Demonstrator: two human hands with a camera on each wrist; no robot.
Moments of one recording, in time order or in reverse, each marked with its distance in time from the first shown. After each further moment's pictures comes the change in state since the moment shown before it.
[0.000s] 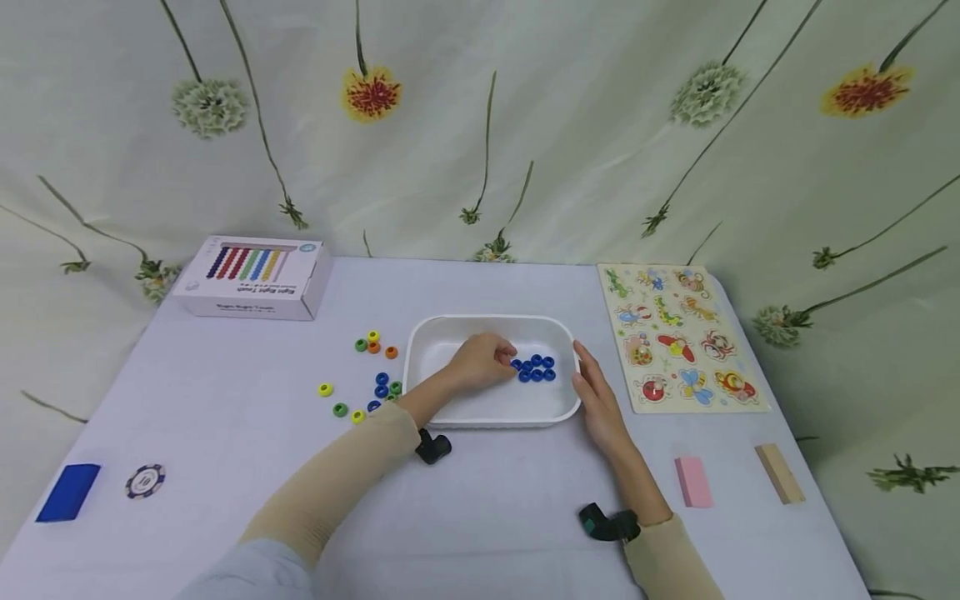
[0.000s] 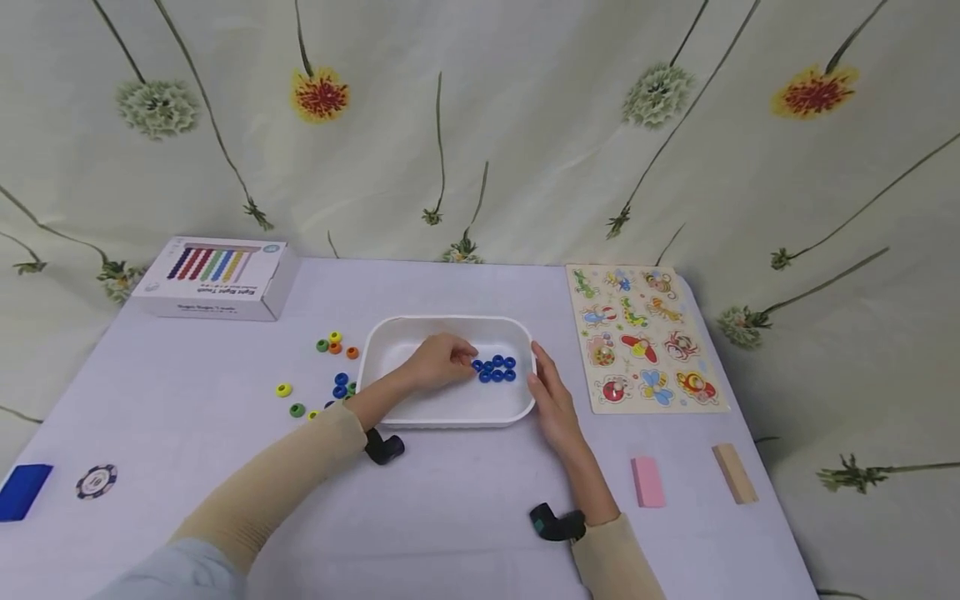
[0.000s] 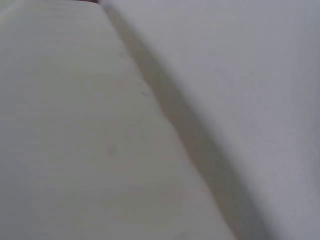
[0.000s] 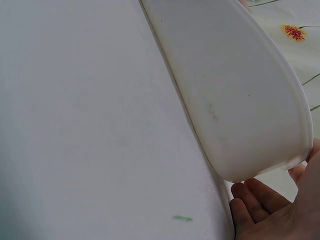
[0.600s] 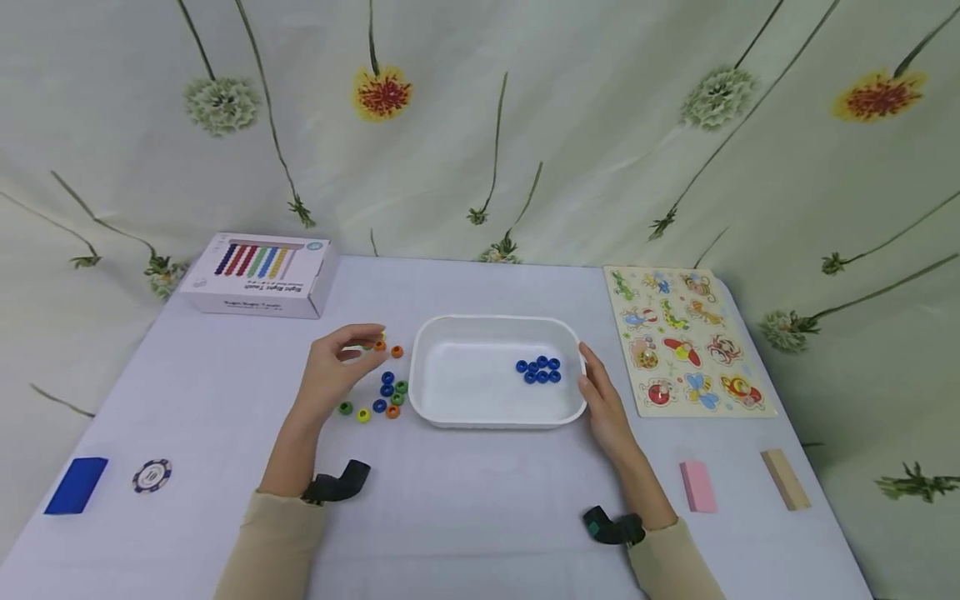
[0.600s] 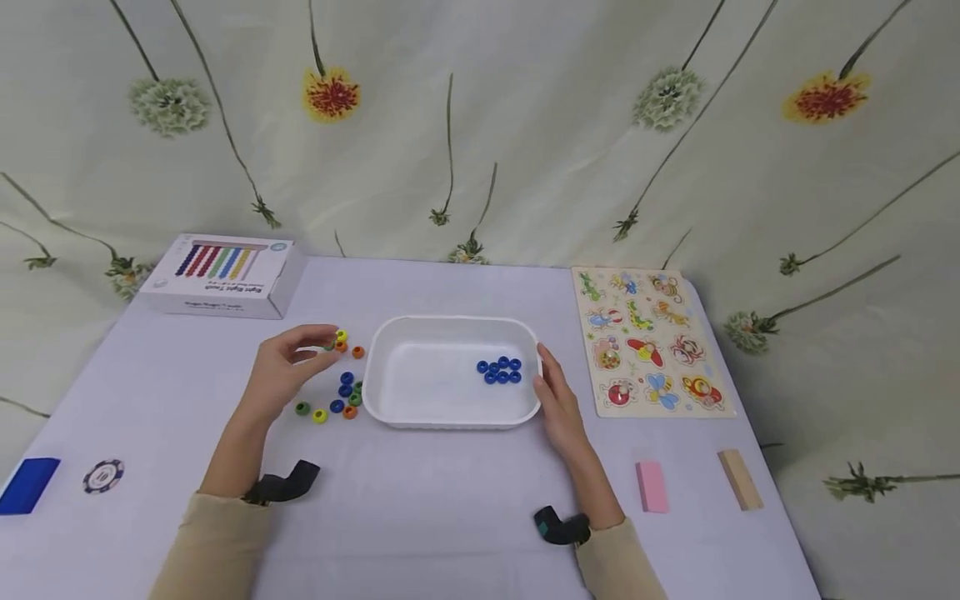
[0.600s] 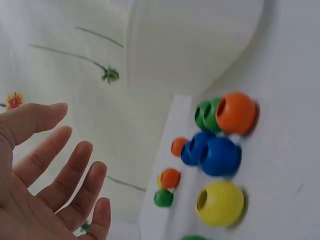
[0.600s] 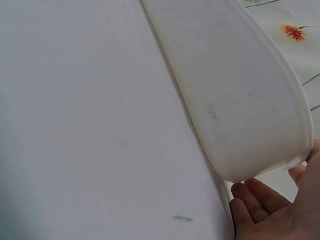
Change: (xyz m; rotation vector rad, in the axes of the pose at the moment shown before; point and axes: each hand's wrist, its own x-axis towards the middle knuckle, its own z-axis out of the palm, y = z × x) left_hand -0.126 -0.074 -0.099 -0.380 0.458 -0.026; right_hand -0.001 0.000 0.001 0.016 -0.001 0.003
